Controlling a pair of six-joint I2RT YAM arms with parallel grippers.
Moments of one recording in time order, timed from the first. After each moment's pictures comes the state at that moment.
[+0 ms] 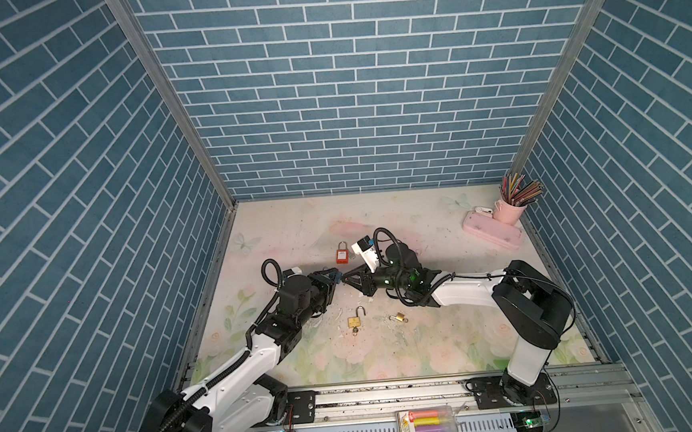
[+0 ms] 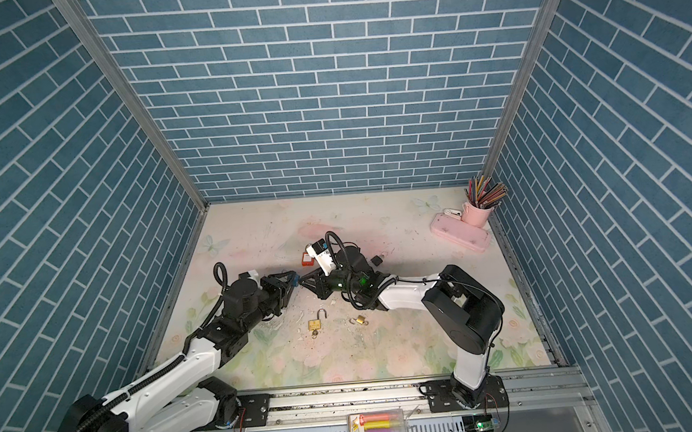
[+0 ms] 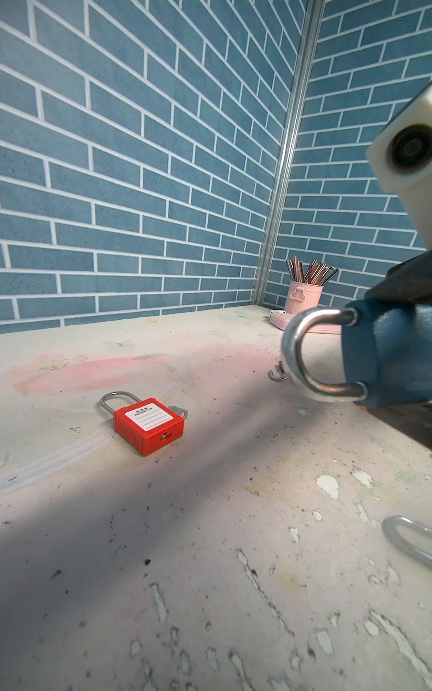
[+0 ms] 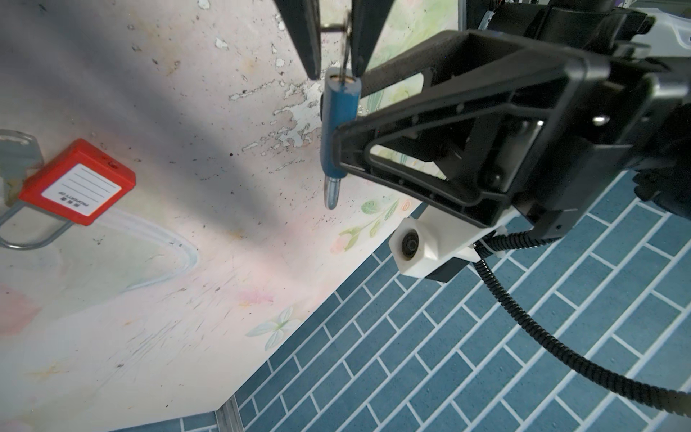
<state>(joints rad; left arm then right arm) -0.50 1.00 0.38 0.24 0.05 -1.56 0.90 1.78 0.93 0.53 -0.49 0.45</state>
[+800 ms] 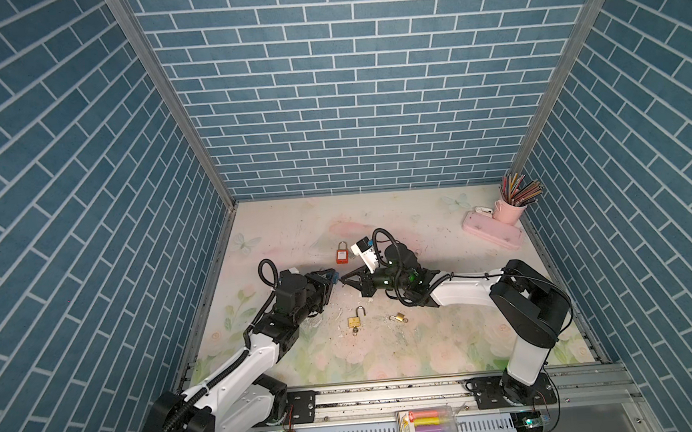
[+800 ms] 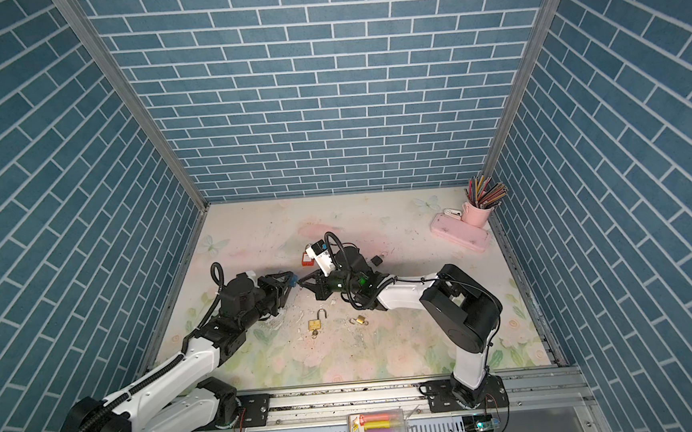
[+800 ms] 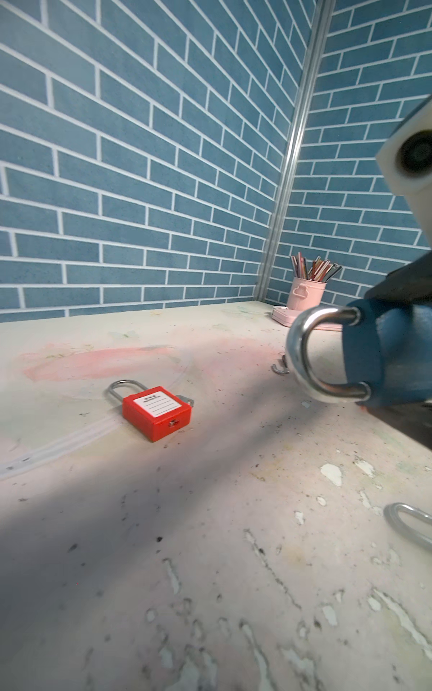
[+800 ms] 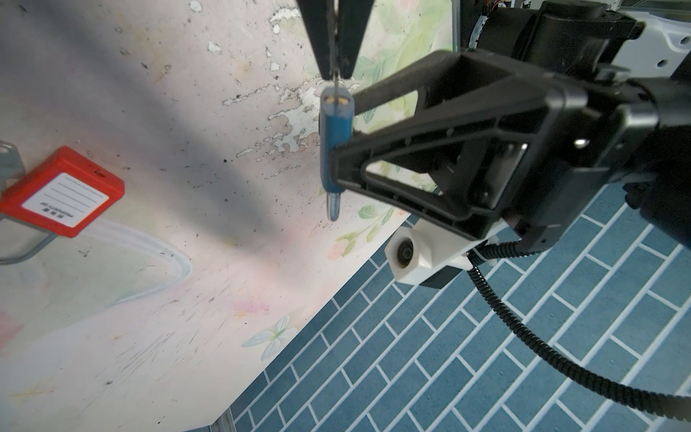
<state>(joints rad) -0.41 1.00 0.38 0.22 0.10 -1.54 0.90 1.79 0.93 0.52 -0.51 0.47</state>
